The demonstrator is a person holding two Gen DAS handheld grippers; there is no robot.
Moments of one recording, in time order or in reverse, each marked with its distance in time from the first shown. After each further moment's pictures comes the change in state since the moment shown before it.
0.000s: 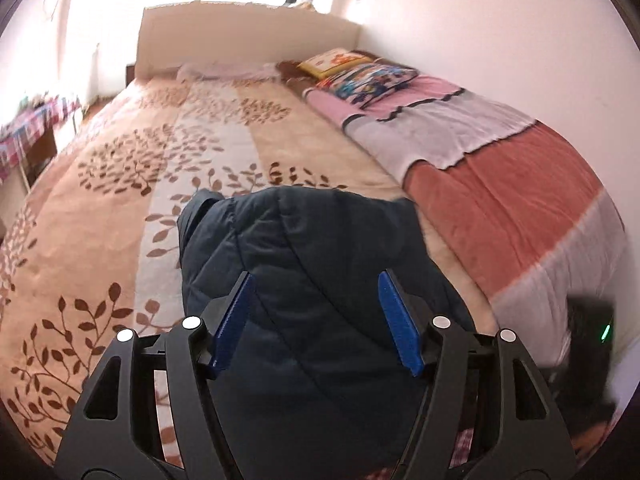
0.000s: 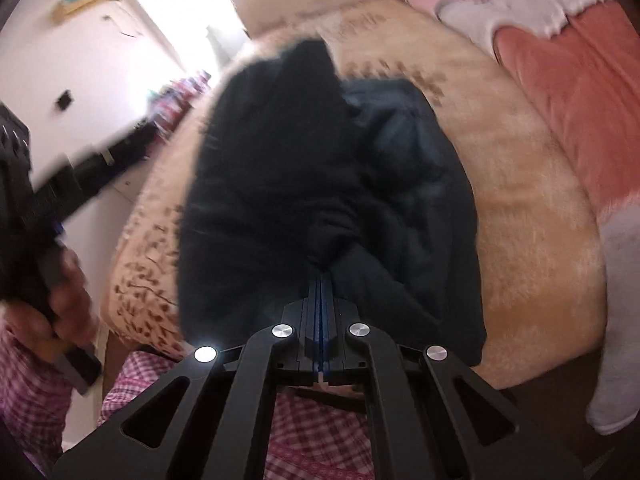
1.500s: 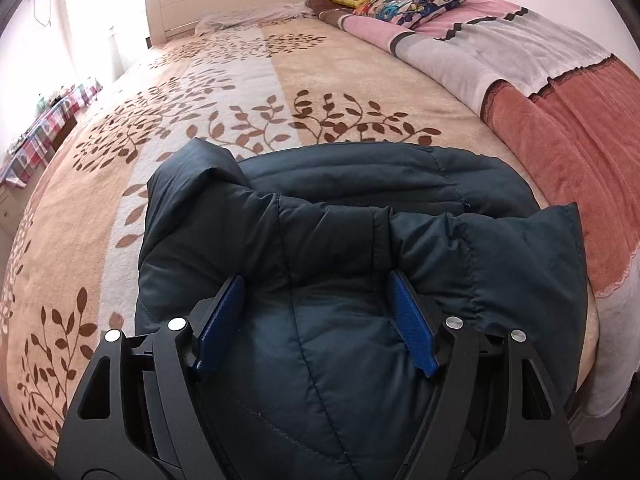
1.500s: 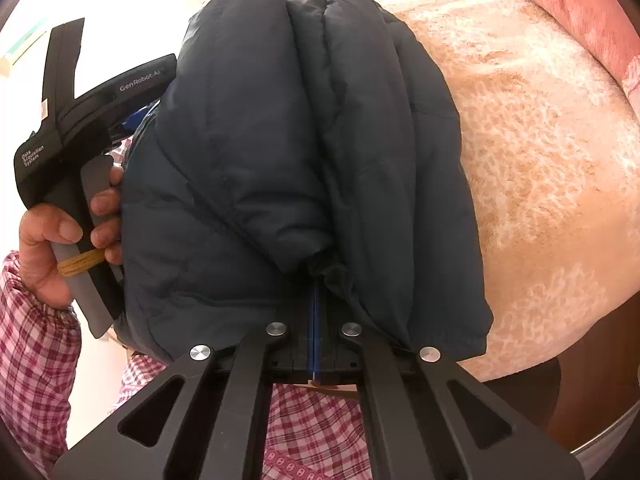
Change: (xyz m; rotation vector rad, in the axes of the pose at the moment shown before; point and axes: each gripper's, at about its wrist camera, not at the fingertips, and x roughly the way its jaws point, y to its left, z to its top) left arm 0.160 -0.019 -0.006 0.079 0.208 0.250; right arm 0.058 -0.062 -0.027 0.200 0.132 0.041
